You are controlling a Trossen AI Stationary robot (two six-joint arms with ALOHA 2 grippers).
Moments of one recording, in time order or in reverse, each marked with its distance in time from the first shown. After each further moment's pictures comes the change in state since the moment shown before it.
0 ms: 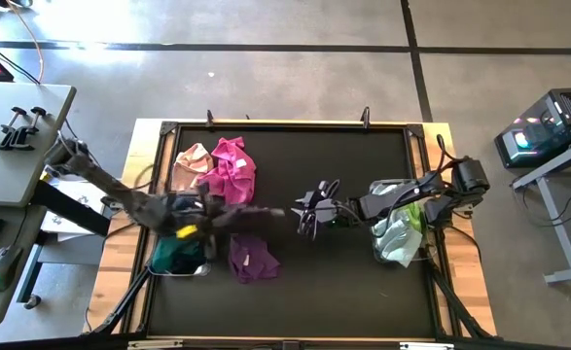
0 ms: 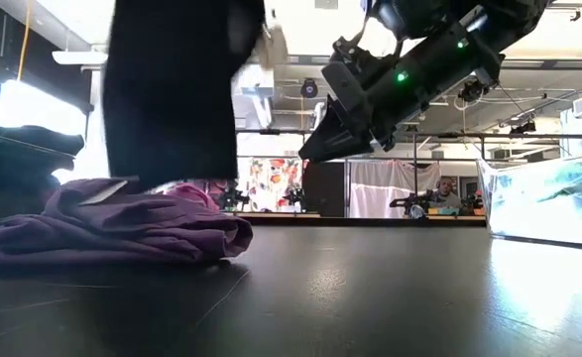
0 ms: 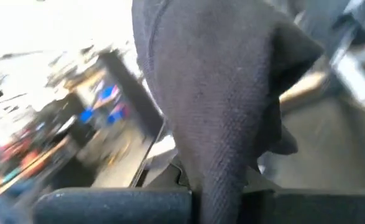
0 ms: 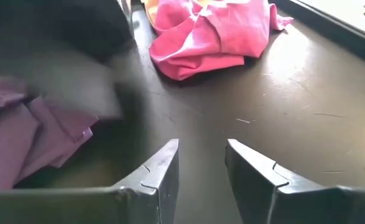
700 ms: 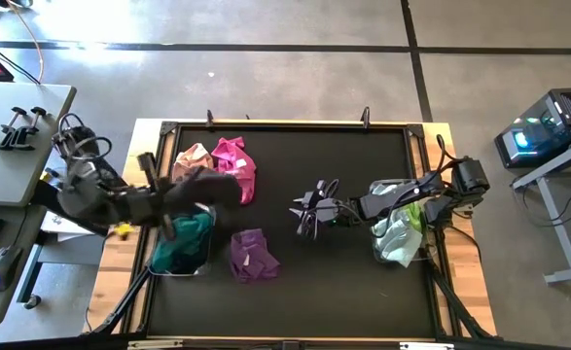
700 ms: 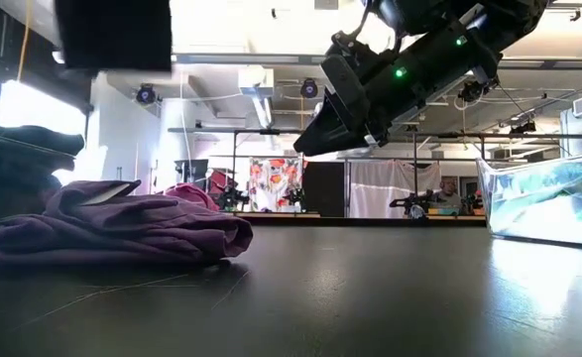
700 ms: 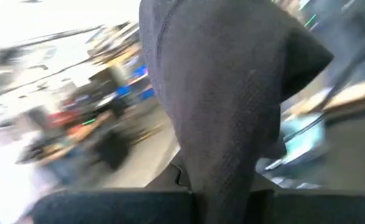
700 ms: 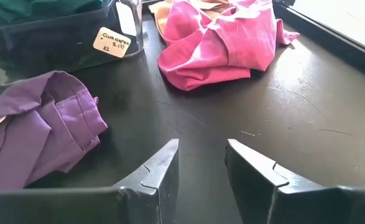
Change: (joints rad) left arm -0.304 -0.081 0.584 -0.718 -0.493 -0.039; right arm 0.002 0.001 0.000 0.045 -0.012 -0.052
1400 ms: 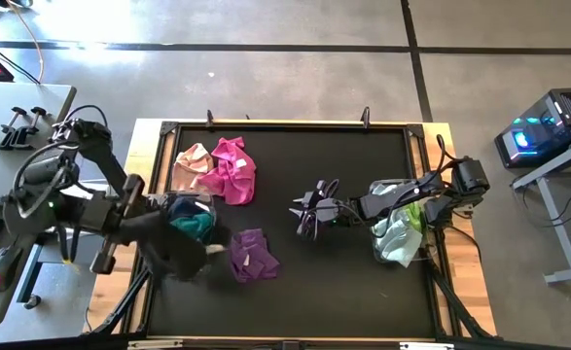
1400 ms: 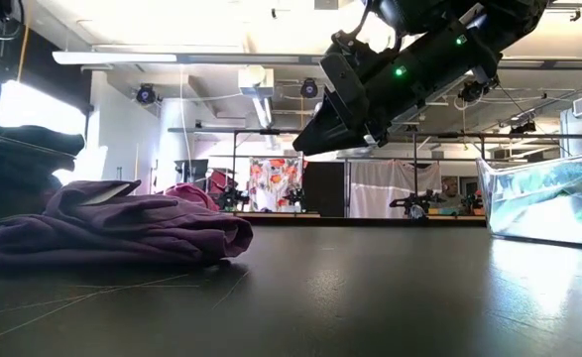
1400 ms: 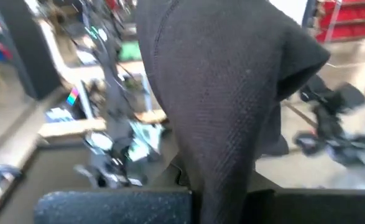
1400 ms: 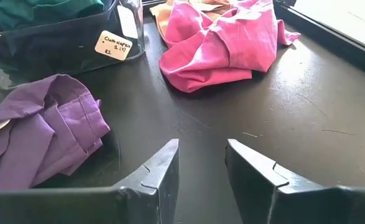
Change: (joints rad) left arm -0.326 0.131 0.394 -0.586 0.196 -0.745; right arm 0.000 0.000 0.000 0.007 -0.004 0.008
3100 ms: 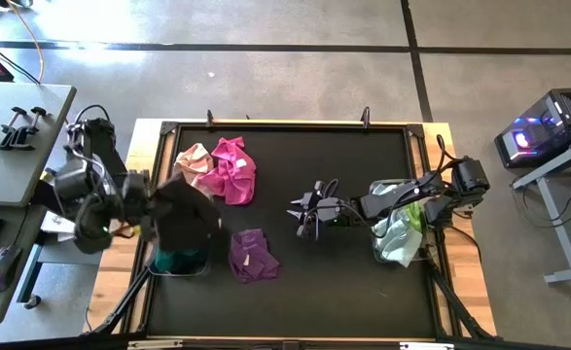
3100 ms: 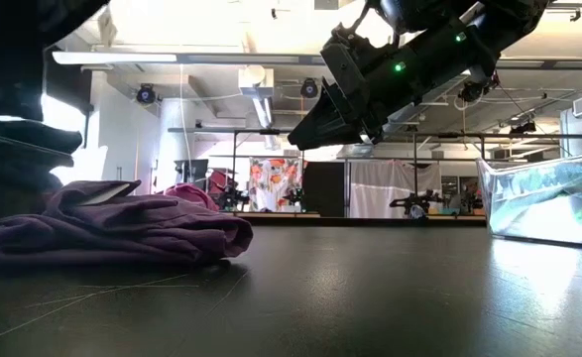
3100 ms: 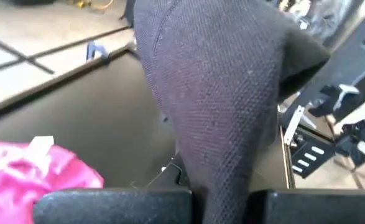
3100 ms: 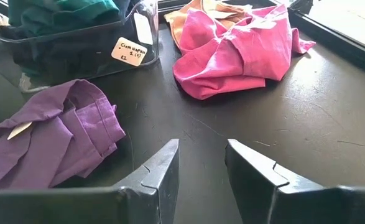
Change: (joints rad) left arm 0.008 -0.205 -0.422 -0.530 -0.242 -1.158; right arm 0.000 0.000 0.000 0.037 -0.041 -0.027
